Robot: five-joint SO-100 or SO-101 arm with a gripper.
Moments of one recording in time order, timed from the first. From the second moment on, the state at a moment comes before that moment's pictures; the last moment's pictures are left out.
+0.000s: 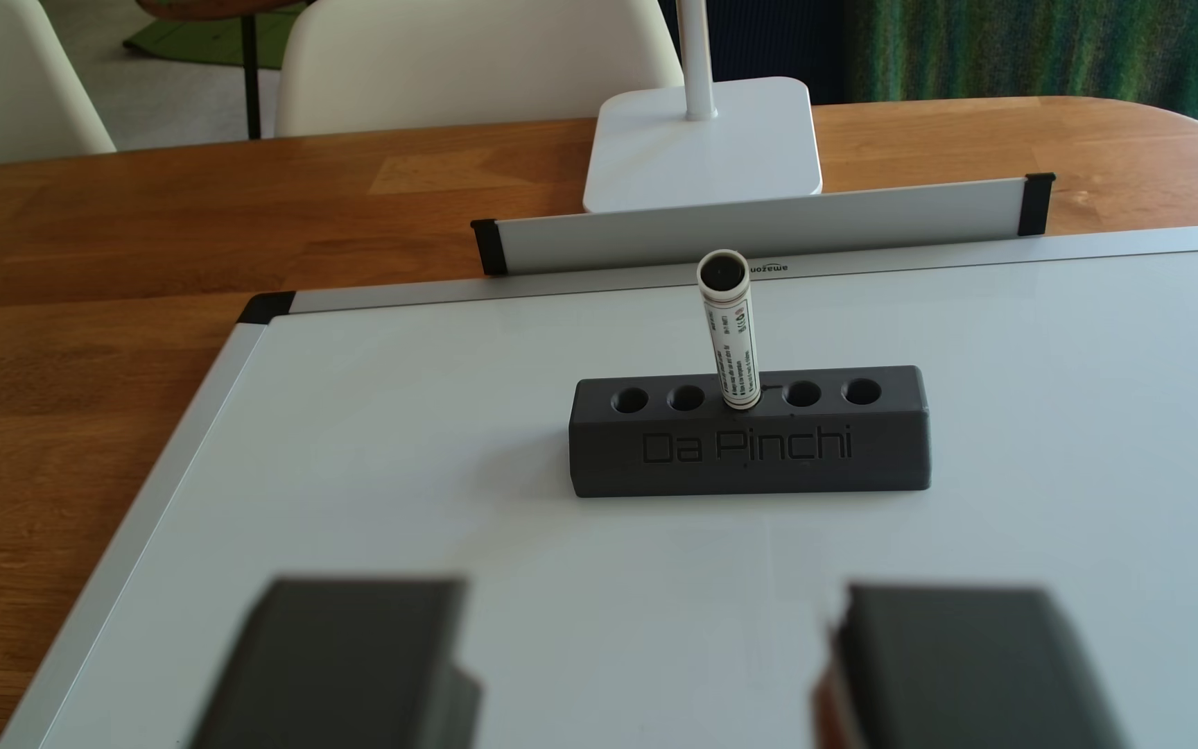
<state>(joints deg) -2.2 191.9 106.1 104.3 5.7</state>
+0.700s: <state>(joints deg) -2.2 191.9 106.1 104.3 5.7</state>
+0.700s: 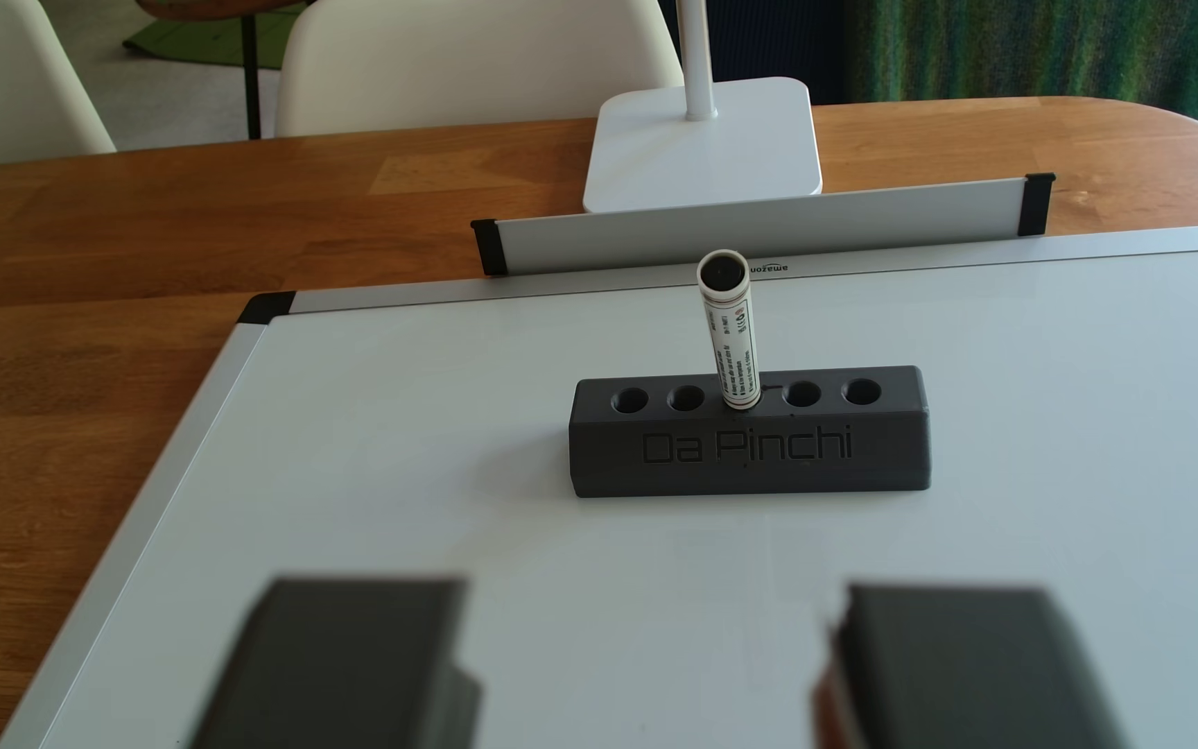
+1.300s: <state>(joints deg) -2.5 191.9 106.1 104.3 5.7</state>
